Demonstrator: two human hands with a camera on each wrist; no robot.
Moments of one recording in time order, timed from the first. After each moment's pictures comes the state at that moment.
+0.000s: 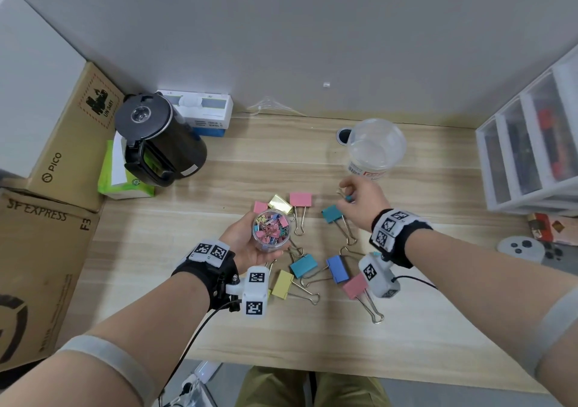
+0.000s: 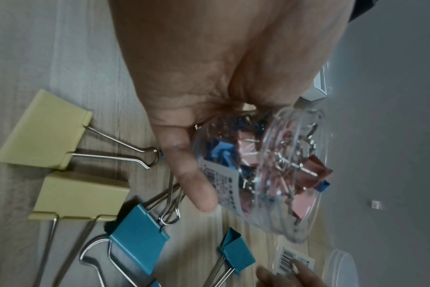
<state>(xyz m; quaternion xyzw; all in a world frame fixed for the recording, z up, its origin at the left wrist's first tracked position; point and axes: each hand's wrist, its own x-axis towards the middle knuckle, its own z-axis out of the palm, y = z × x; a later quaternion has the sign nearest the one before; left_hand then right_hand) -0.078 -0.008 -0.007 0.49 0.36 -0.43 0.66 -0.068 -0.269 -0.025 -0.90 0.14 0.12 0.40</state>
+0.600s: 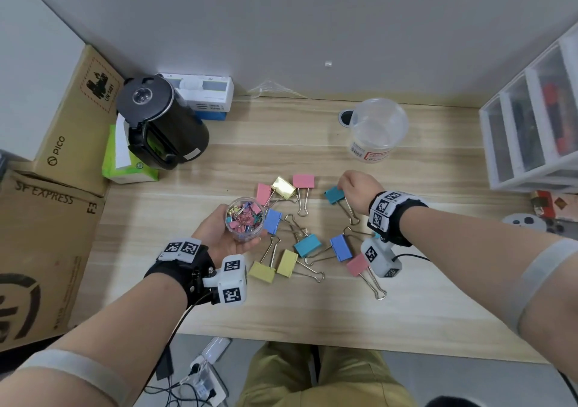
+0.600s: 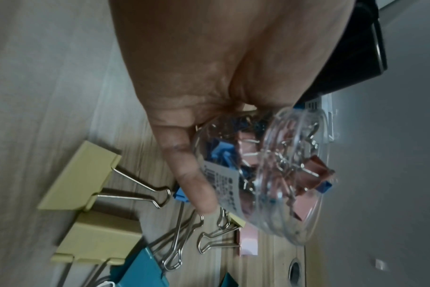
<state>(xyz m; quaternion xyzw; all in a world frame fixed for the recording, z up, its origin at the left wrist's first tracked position) -0.094 0.046 -0.009 0.47 0.37 -0.40 0.70 -0.073 -0.261 -0.032 -0.92 0.10 0.22 0.31</state>
